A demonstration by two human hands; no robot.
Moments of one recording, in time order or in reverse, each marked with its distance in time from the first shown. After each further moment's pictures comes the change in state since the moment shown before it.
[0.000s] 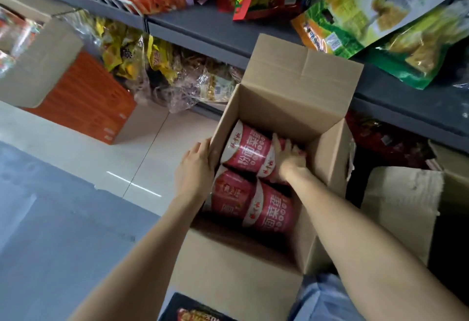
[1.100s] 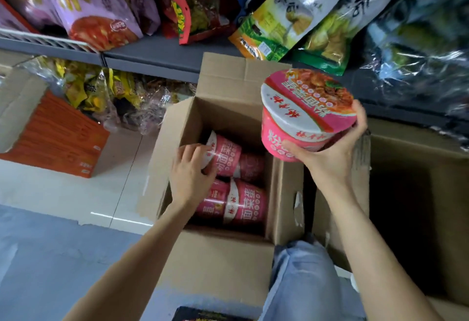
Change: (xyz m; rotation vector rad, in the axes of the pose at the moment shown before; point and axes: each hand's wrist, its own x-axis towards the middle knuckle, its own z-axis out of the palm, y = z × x) left_hand -0.019 0.049 -0.007 0.027 0.136 0.278; right_hand -0.192 0.083 -0.054 1.415 1.057 -0.173
